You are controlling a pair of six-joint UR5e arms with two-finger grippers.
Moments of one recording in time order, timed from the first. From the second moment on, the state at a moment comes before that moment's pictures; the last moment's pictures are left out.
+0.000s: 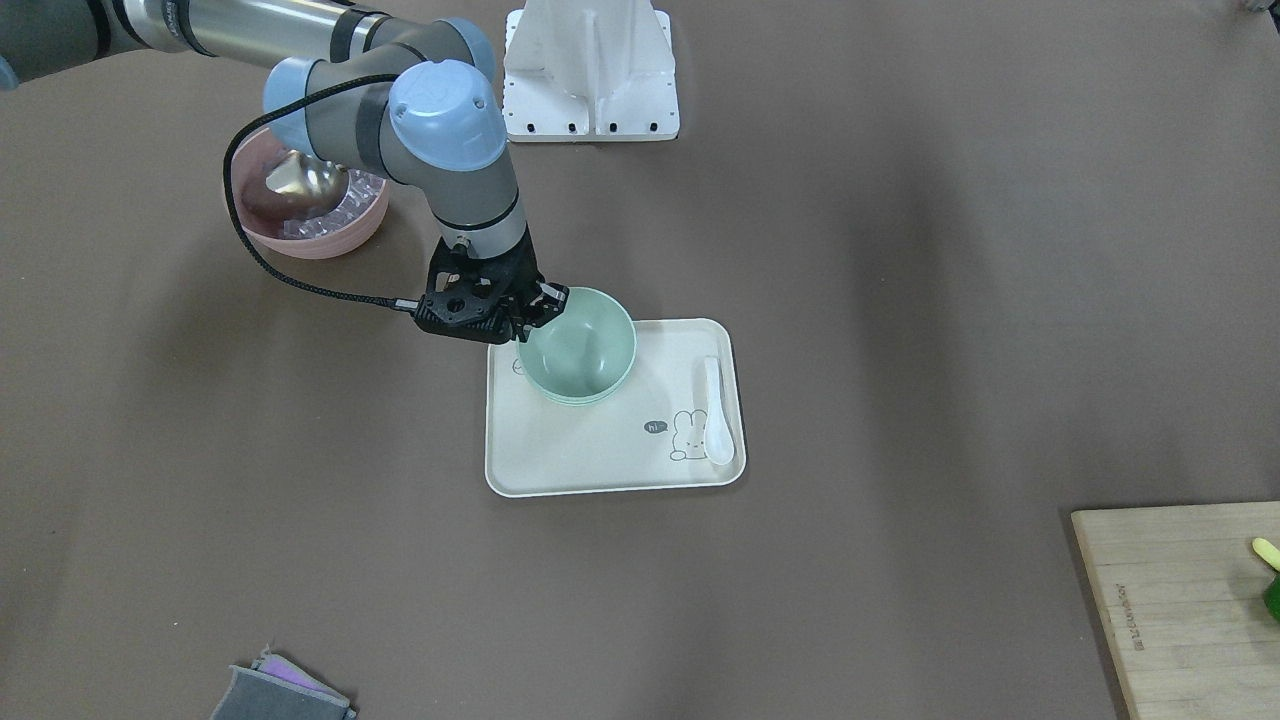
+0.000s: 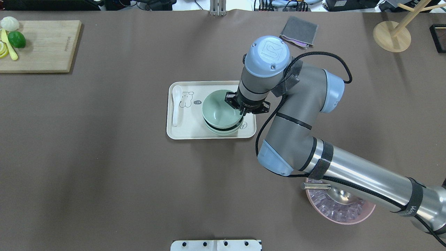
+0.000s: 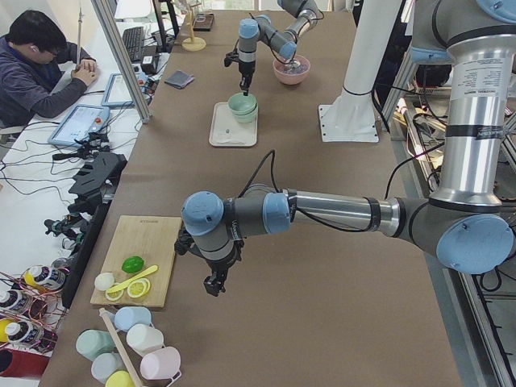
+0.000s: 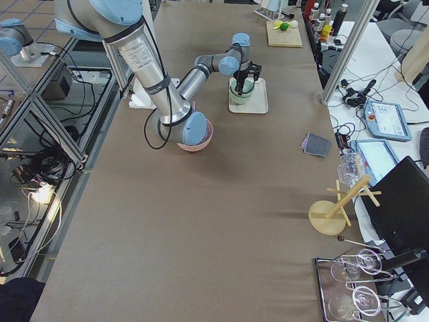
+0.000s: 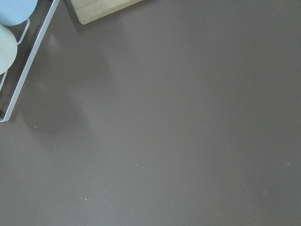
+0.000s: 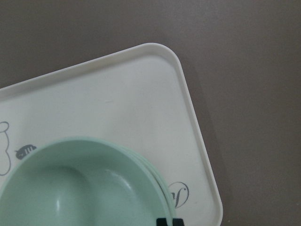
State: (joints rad) left arm -1.64 -1.59 -1.65 -1.32 -2.34 0.54; right arm 0.61 -0.84 1.60 -1.56 1.94 1.40
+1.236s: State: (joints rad) left arm -1.64 -1.59 -1.65 -1.32 -2.34 0.54; right arm 0.59 -0.86 1.60 -1.53 1.93 1.40
